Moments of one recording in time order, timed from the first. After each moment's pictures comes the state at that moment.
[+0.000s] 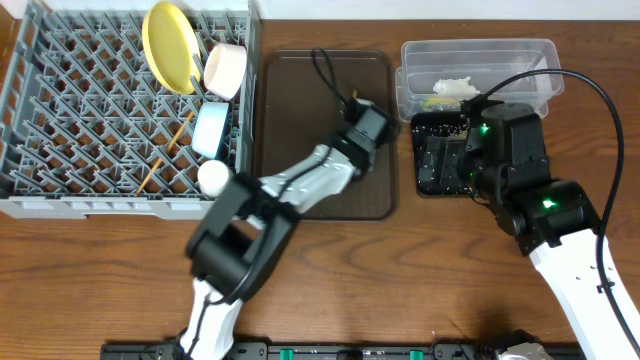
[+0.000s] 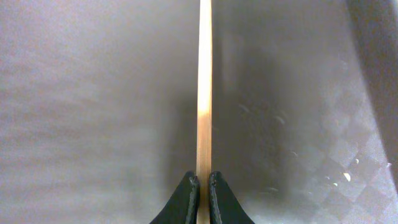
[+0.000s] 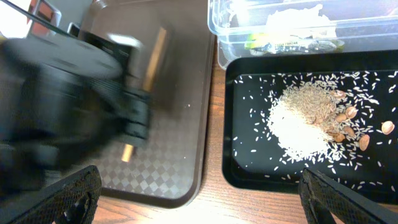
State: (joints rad) left arm -0.65 2.07 1.39 -0.35 -0.38 -0.37; right arm 0.29 1.20 1.11 -0.71 -0.04 0.33
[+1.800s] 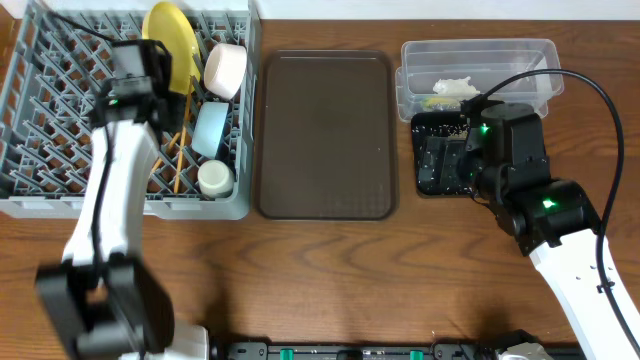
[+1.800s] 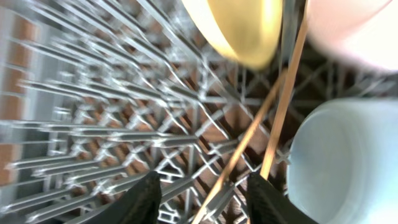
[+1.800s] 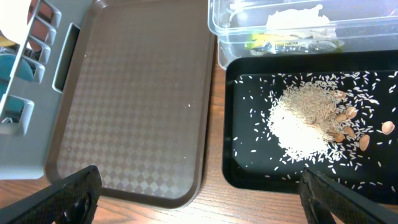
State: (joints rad) left arm 0.13 1.65 1.39 -0.65 -0.25 0.21; right arm 0.29 1.20 1.11 -0.71 -0.04 0.33
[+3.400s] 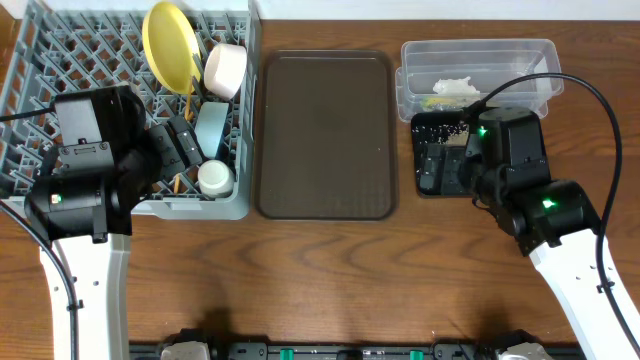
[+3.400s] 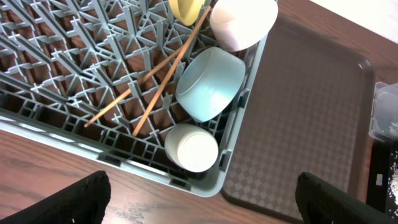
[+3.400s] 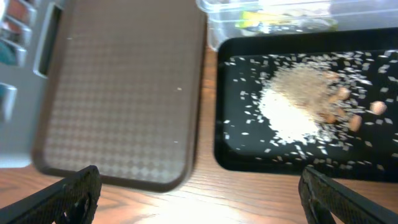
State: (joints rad) left arm 0.12 1.21 1.40 -1.09 0.07 -0.28; right arm 0.29 1.20 1.11 -0.78 -0.02 0.32
